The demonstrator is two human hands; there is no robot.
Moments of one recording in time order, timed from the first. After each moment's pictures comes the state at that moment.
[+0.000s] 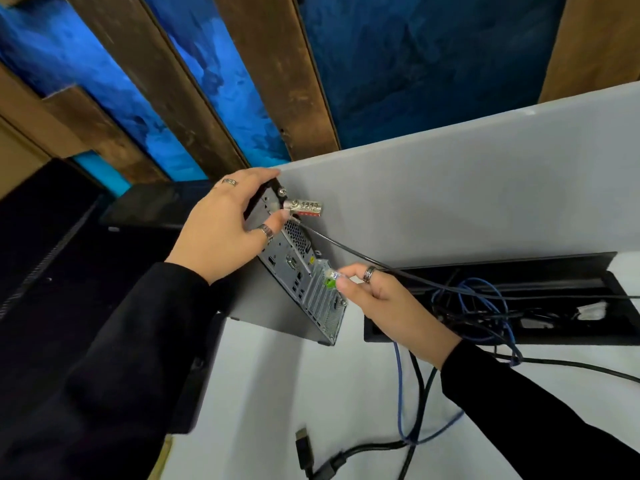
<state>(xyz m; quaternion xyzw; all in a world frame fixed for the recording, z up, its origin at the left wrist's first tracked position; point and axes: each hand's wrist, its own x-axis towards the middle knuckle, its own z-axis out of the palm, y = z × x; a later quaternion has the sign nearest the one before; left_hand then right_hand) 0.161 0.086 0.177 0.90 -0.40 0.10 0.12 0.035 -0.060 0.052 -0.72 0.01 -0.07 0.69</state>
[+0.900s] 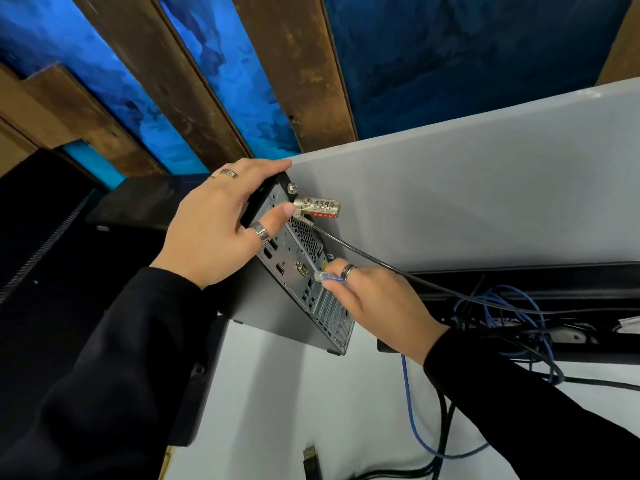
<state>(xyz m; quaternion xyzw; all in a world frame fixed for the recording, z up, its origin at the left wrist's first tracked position) 0.180 0.092 0.173 0.89 -0.43 0.11 0.12 0.085 -0.049 0.034 -0.93 -0.02 -0.19 0.31</state>
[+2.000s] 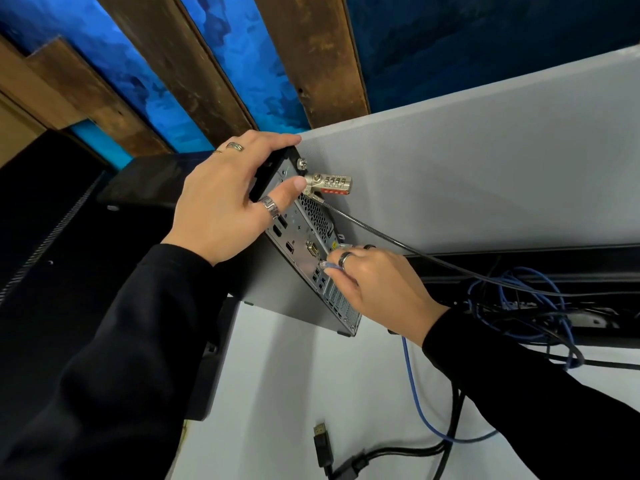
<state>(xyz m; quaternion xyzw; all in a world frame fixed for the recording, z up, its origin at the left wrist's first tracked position) 0.179 0.091 0.172 0.89 -0.42 0.13 0.12 0.096 -0.038 0.022 -0.93 -0.06 -0.26 0.26</state>
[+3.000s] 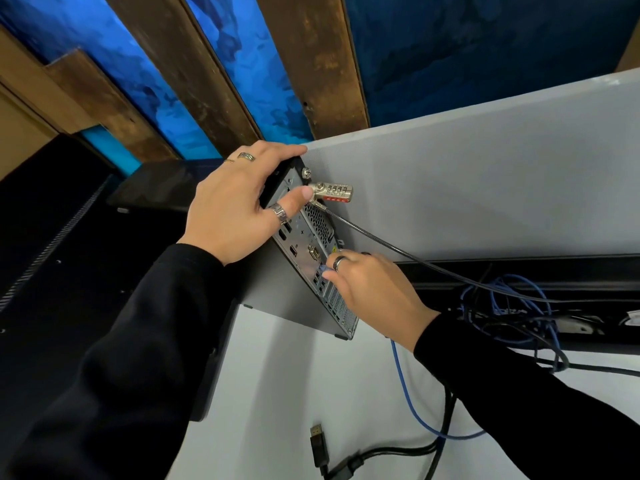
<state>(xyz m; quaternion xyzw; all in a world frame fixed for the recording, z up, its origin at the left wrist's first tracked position) 0.181 0.091 0.171 0.89 -0.42 0.13 0.11 0.101 -0.032 0.024 -0.94 -0.08 -0.30 0.16</state>
